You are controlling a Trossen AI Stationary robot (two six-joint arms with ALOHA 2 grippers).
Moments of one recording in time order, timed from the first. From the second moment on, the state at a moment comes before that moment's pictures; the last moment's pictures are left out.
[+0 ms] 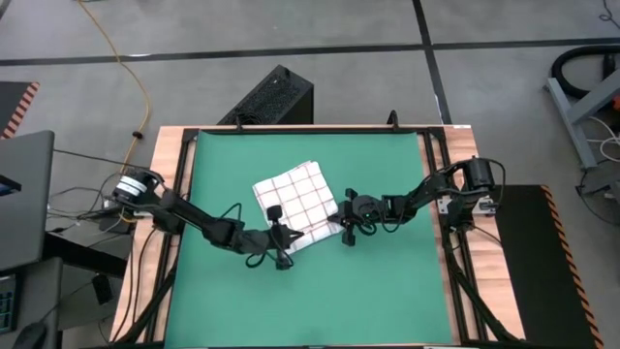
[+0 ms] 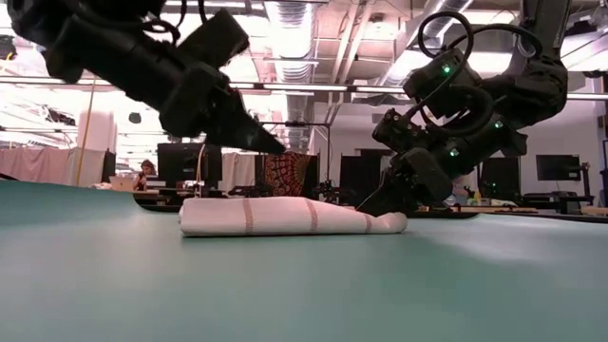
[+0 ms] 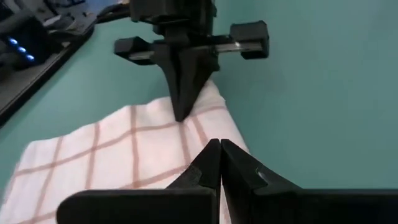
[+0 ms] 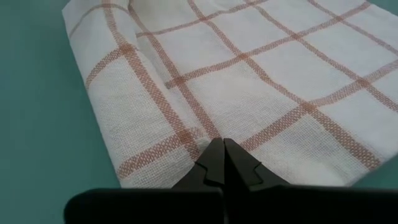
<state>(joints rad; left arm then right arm) -0.32 1.67 0.63 0.61 -0.57 0.01 0.01 1.84 0.51 0.68 0.08 0.07</state>
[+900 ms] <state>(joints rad) -0.32 1.94 0.72 0.48 -0.64 -0.17 0.01 1.84 0.52 0.67 0.10 0.17</state>
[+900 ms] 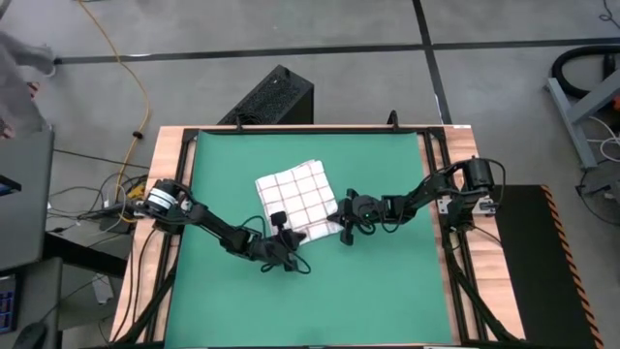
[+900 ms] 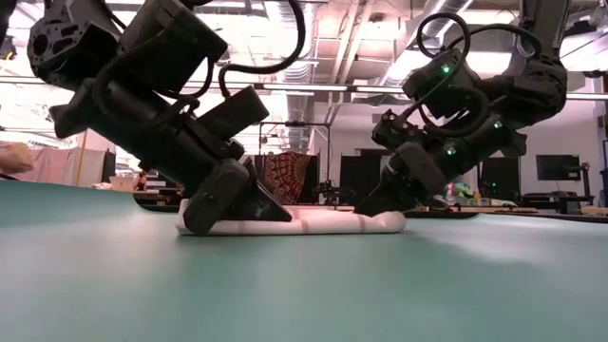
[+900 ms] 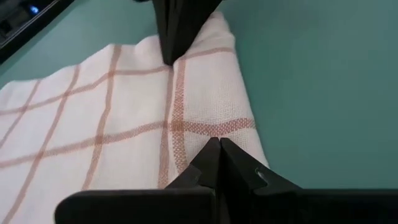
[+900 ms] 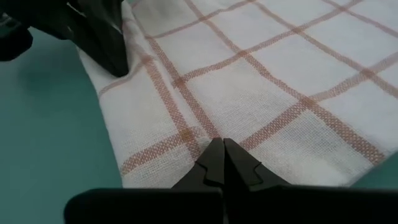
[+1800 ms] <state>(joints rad) -0.33 1.94 0.72 0.39 -0.58 -0.15 0.12 1.49 0.51 0.53 0.12 -0.19</state>
